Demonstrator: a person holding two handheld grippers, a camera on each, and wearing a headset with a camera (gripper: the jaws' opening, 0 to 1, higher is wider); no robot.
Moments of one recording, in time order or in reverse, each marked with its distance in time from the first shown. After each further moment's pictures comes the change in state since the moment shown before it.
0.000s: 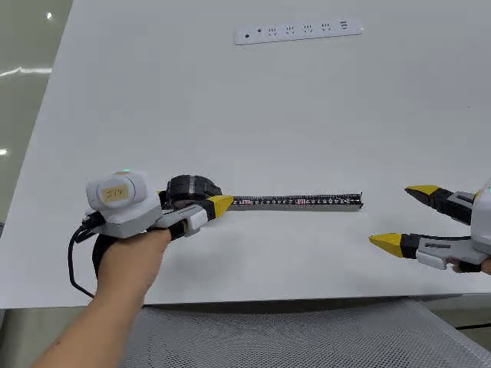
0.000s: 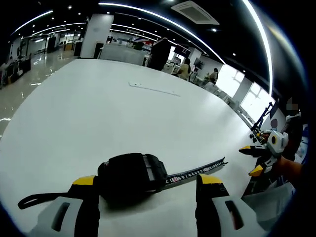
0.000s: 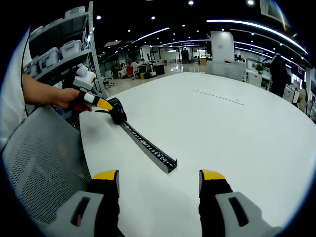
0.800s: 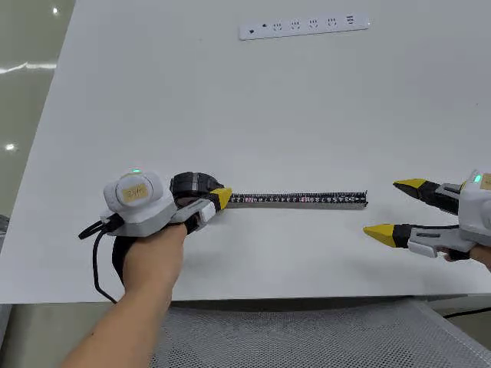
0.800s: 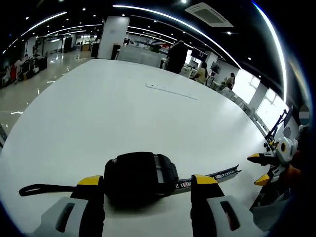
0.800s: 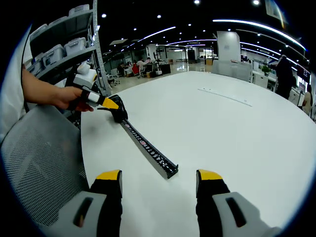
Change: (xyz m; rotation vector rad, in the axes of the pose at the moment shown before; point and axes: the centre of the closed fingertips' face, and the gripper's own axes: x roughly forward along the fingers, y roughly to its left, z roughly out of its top) left arm 0.008 0.014 -0.002 -0.067 -0.029 0.145; right arm 0.022 -0.005 0.000 -0.027 0.009 0.047
